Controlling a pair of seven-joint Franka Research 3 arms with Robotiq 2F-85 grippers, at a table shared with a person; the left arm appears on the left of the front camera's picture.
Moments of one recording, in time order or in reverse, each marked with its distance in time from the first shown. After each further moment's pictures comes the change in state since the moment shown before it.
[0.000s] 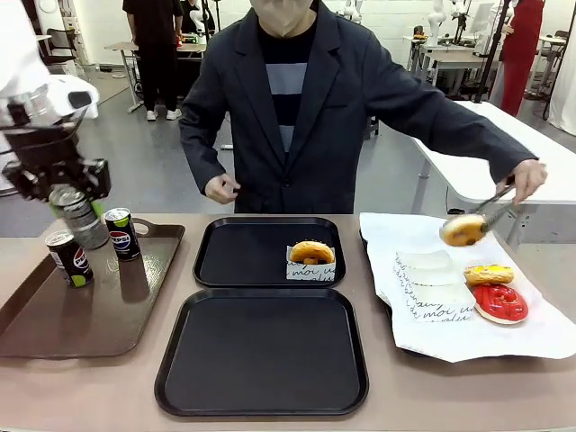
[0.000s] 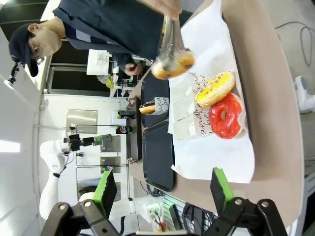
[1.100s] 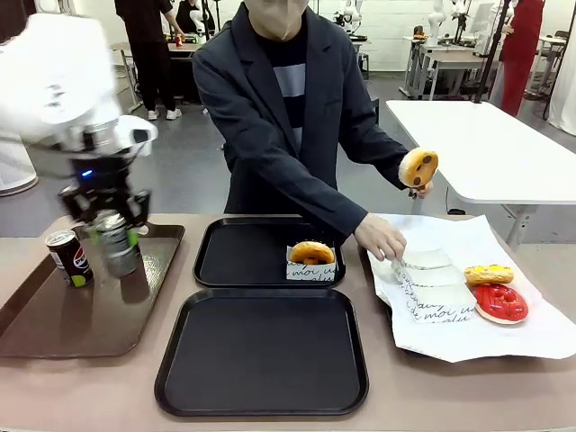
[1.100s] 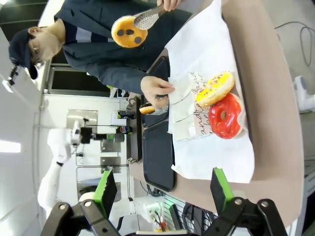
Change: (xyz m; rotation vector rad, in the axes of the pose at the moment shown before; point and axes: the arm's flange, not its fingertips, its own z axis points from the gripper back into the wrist) left arm 0.006 -0.028 -0.072 0.030 0.210 -0.108; right arm 0.000 0.000 0.000 0.000 0.000 -0.001
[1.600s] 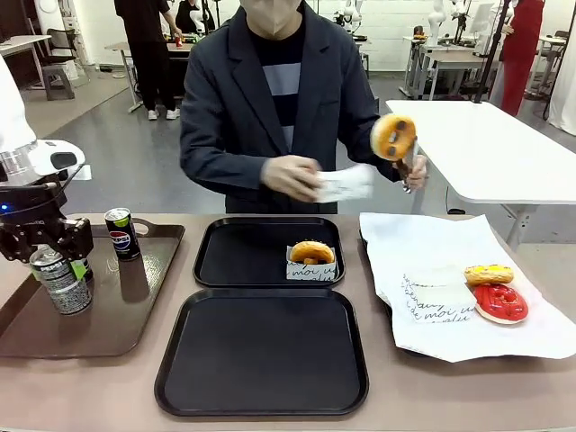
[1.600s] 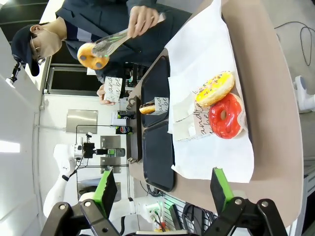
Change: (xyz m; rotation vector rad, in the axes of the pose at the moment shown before) left arm -0.065 0.065 -0.016 -0.082 0.010 0.020; right arm 0.000 0.000 0.000 0.000 -0.001 0.000
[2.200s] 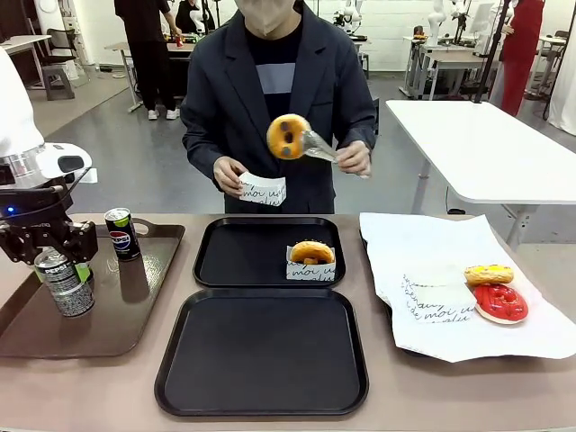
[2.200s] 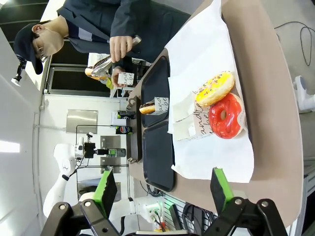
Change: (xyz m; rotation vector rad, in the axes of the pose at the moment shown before) left arm 0.000 -0.007 -0.003 0.010 0.007 -0.015; right arm 0.000 0.000 0.000 0.000 0.000 0.000
